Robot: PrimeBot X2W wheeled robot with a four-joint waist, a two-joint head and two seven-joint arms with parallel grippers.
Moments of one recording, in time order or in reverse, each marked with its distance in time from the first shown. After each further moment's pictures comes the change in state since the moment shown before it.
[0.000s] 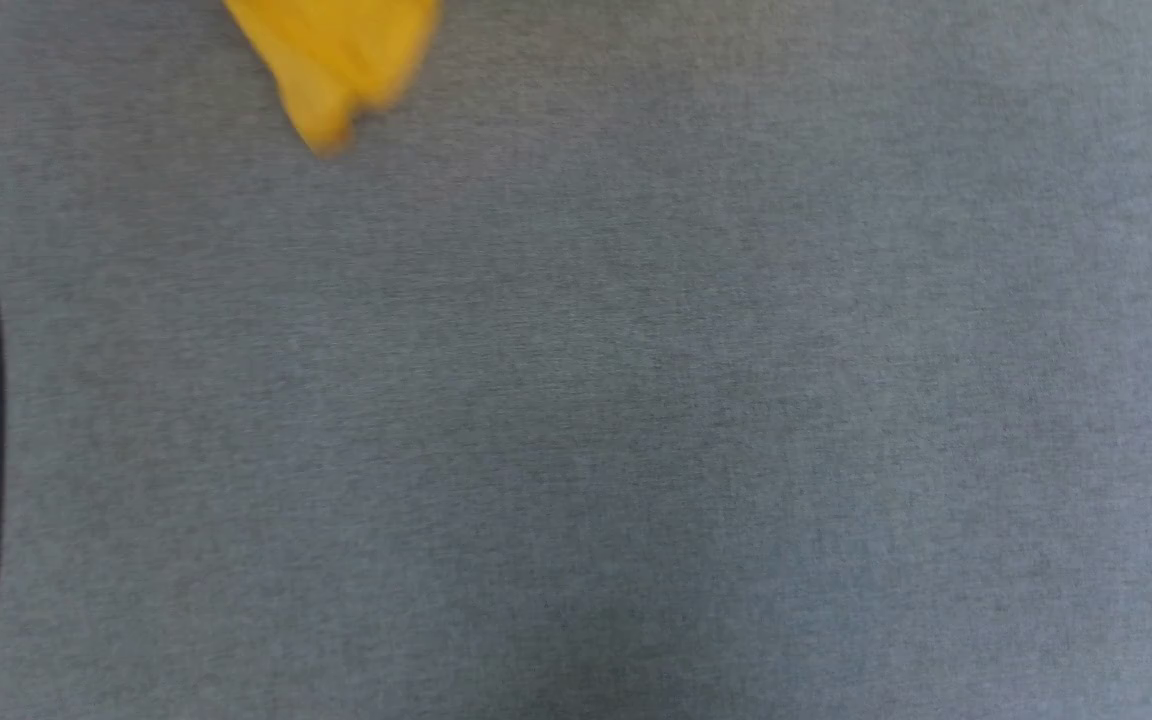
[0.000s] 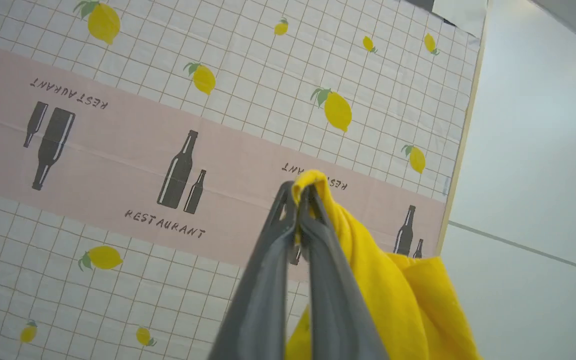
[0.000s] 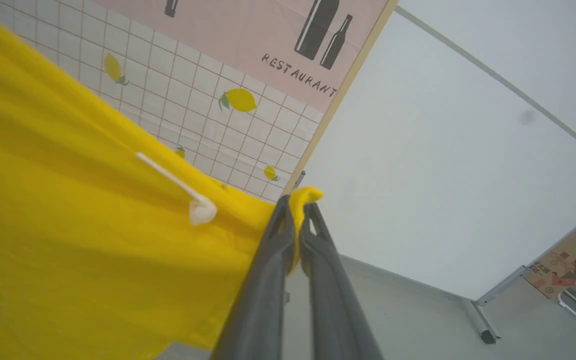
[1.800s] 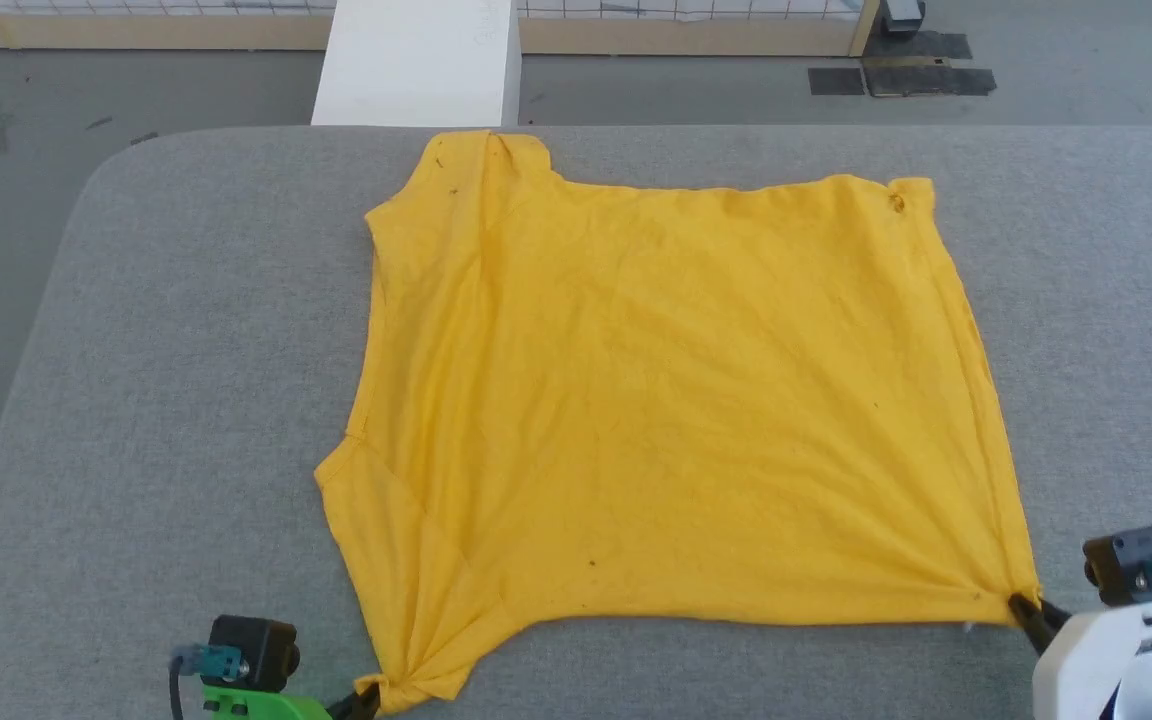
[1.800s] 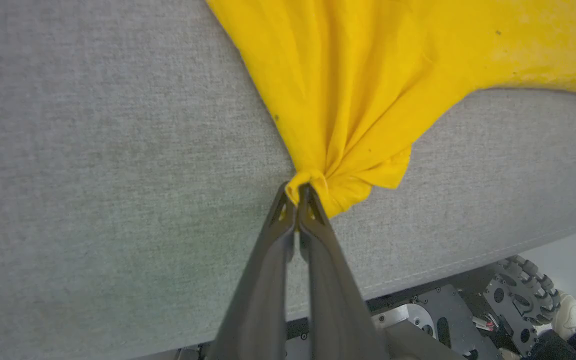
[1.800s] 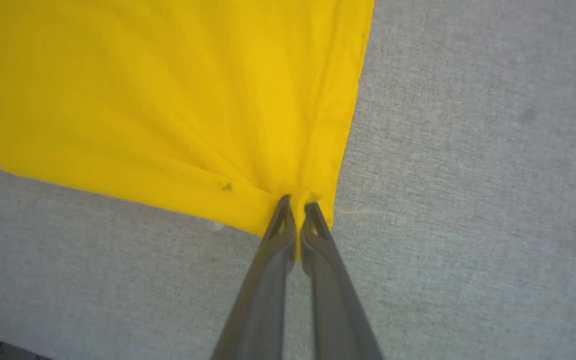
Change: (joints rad) left arm 1.768 0.182 -0.345 -0.523 -0.169 0.046 0.516; right arm 1.540 -0.057 -0.039 -0.455 0.349 0.000 0.226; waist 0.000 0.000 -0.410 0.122
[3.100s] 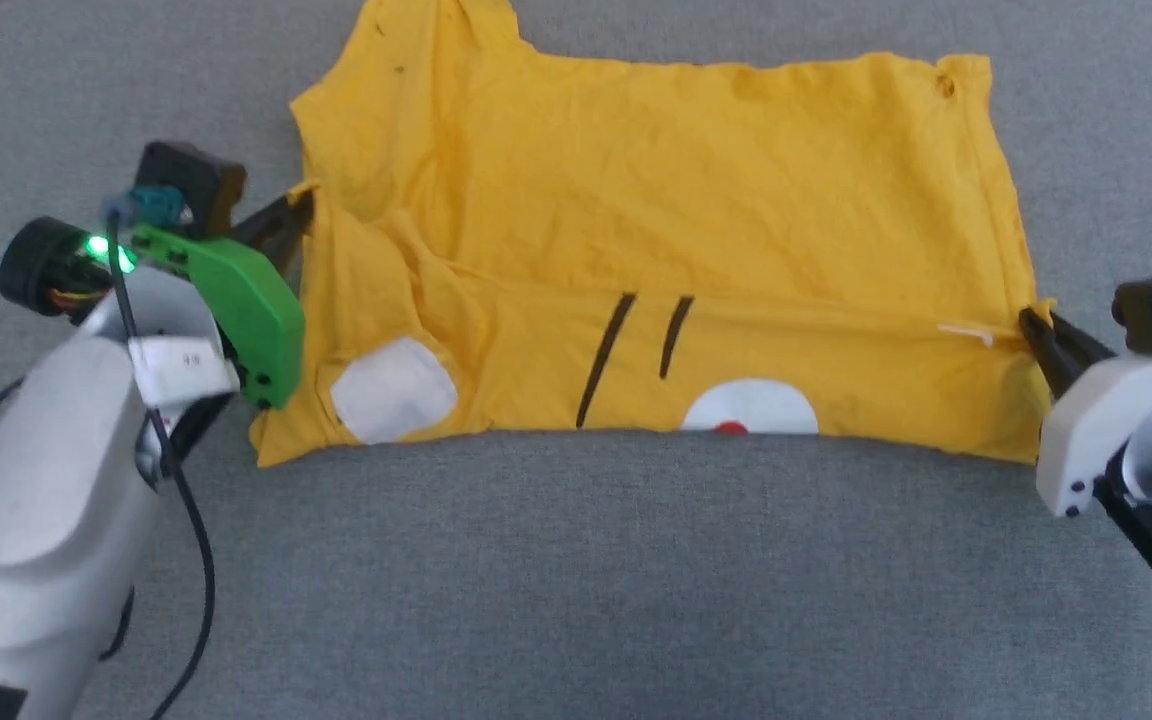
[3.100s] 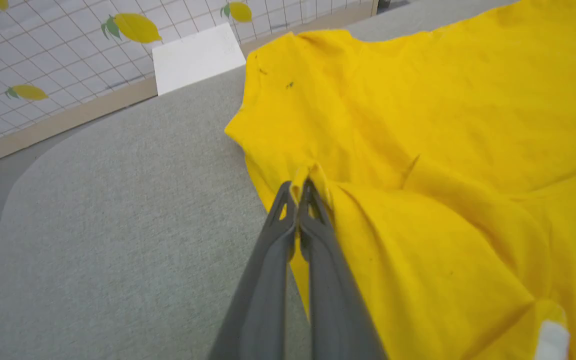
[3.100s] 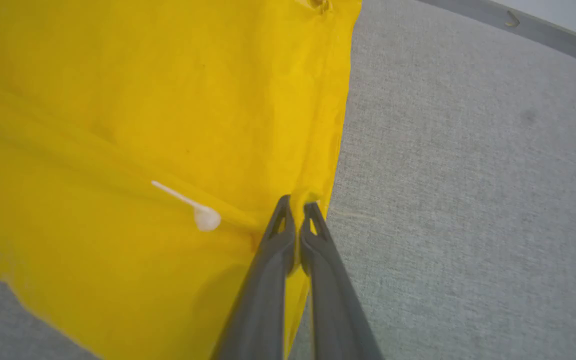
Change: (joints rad) left arm -0.834 0.012 -0.062 0.399 0.239 -0.210 -0.151; right arm -0.432 -0.052 0.068 0.157 -0.004 0.000 -0.159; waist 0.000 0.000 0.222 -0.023
